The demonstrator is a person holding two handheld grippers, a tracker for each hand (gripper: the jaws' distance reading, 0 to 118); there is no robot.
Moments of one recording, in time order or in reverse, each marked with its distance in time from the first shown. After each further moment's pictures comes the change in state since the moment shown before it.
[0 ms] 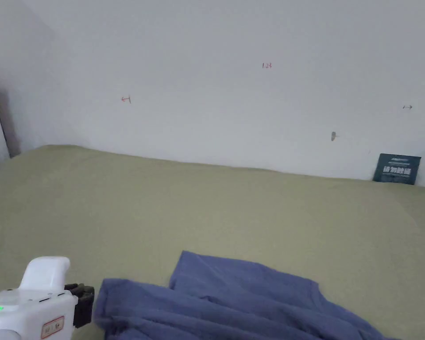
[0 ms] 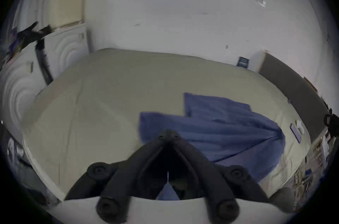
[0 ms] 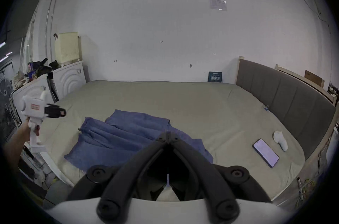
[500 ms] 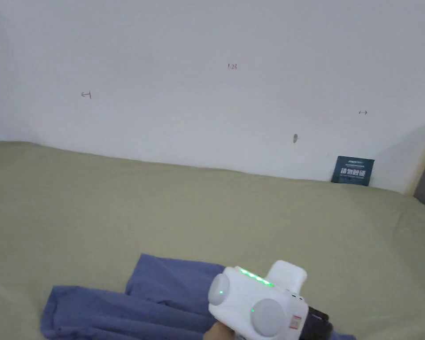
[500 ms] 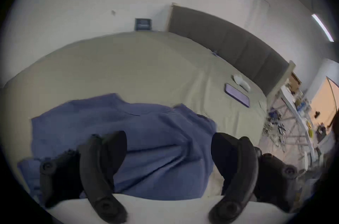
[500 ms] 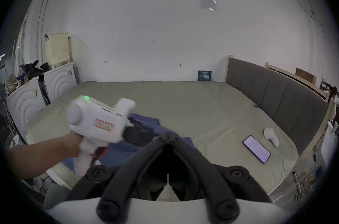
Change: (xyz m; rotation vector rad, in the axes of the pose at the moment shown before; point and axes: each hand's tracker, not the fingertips) left arm 0.323 0.020 -0.112 -0.146 -0.589 -0.408; right arm 0.007 0.005 0.013 0.000 -0.080 -0.021
